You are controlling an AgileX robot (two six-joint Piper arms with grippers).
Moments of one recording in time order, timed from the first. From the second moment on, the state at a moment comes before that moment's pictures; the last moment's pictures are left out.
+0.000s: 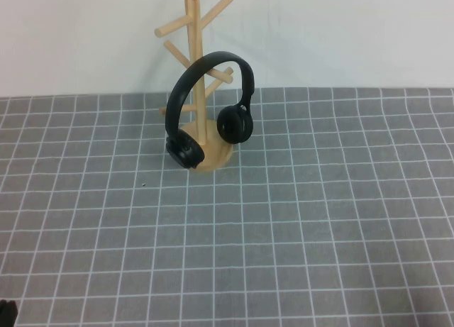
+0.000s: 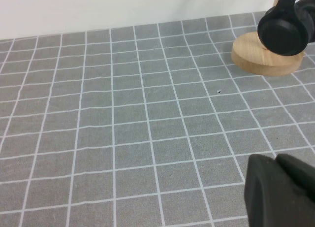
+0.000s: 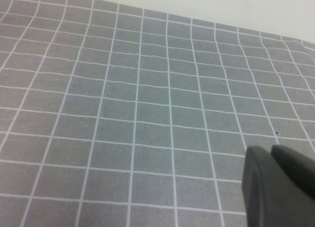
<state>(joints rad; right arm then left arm) 0.01 -0.01 0.03 -0.11 0.39 -0.04 -0.09 -0.01 0.02 -0.12 0.37 0.20</state>
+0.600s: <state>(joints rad) 0.01 -0.01 0.03 -0.11 0.39 -0.04 -0.09 -0.01 0.02 -0.08 0.36 0.20</state>
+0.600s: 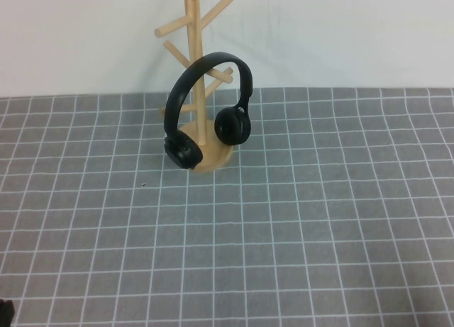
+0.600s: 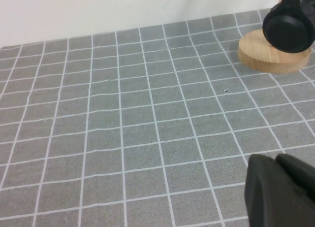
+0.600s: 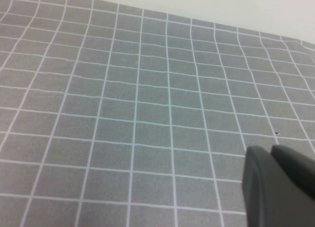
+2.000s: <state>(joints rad) 0.01 -0.01 0.03 -0.11 0.39 -0.04 -0.09 0.73 -0.62 -0.35 0.80 0.25</state>
